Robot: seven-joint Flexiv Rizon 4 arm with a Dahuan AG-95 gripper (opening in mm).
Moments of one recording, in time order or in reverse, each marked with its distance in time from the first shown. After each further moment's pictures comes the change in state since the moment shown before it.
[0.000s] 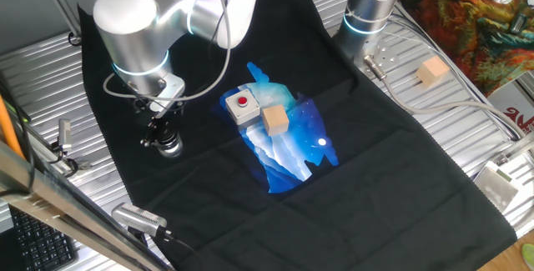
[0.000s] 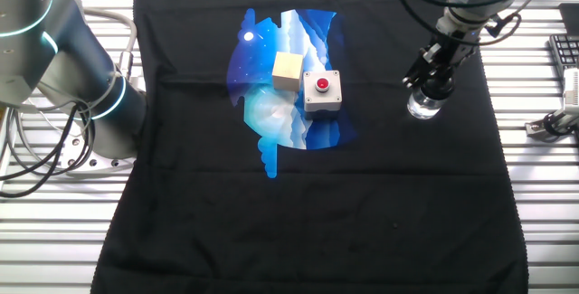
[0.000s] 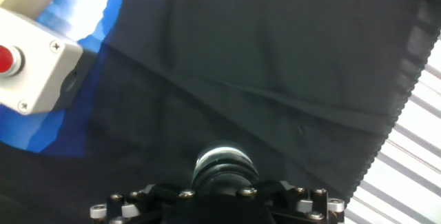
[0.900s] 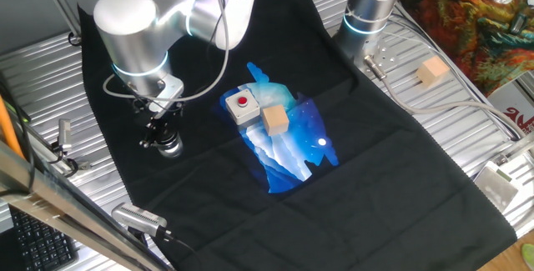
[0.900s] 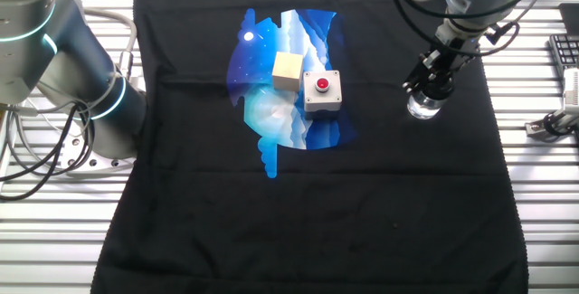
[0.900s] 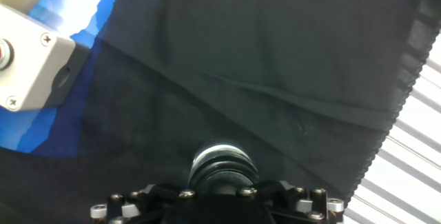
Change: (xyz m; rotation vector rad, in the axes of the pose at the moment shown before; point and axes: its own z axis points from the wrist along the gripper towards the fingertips) arm 0.003 -0.001 0.010 0.012 -0.007 0.010
